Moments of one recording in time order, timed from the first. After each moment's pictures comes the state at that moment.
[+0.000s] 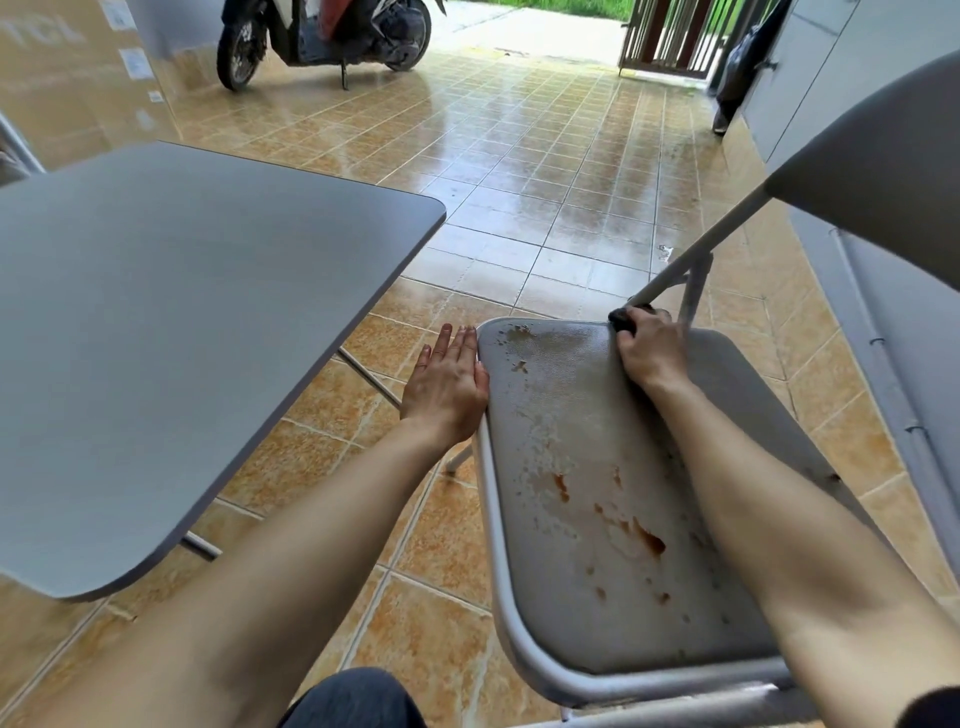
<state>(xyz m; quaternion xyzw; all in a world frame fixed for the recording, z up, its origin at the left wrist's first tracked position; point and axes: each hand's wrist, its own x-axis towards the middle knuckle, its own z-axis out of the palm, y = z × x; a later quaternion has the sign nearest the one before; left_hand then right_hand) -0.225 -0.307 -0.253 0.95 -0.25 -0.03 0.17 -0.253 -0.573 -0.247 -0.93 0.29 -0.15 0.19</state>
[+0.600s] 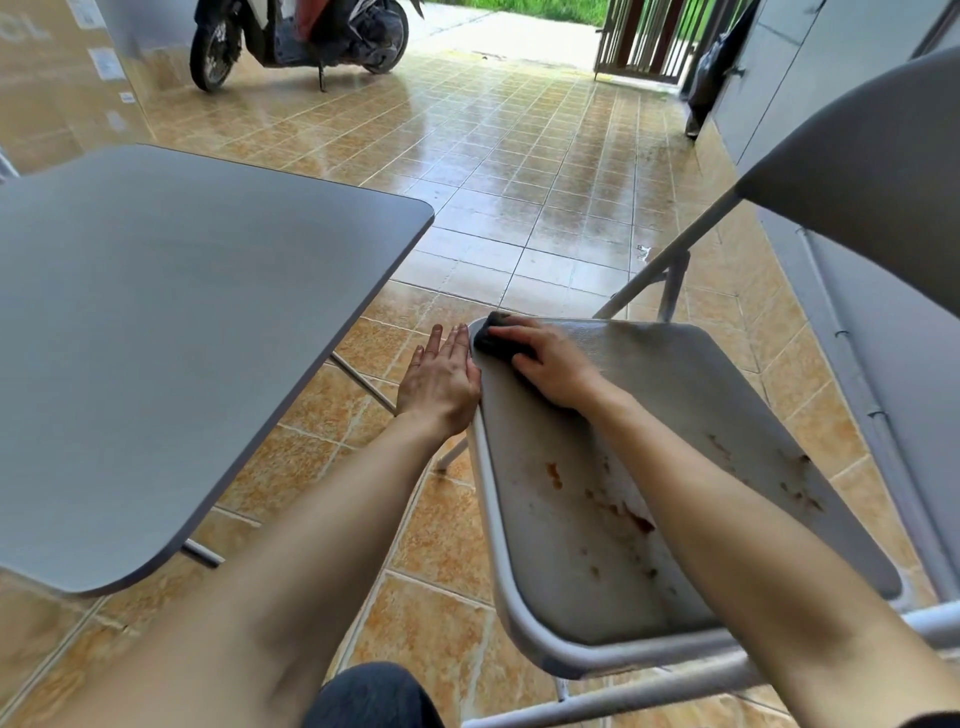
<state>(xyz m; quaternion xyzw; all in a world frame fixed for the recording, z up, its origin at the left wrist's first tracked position) -0.223 -0.303 -0.252 0.95 -0.25 -0.04 0.19 -0.262 -0.466 -0.224 -0.96 -0.03 -0.07 0.27</state>
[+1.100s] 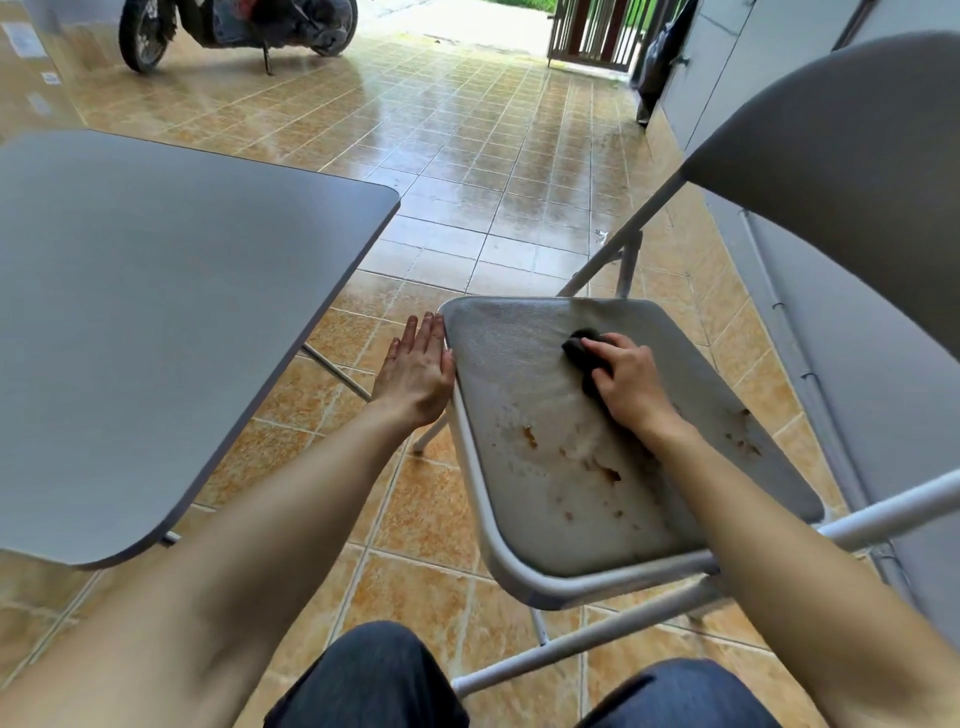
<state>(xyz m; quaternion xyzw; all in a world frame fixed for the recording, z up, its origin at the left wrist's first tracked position) -0.235 -0.290 -0.255 0.93 -0.29 -0.08 0.20 -0.365 -0.516 -0.231 -0.94 0.24 -0.13 0.19</state>
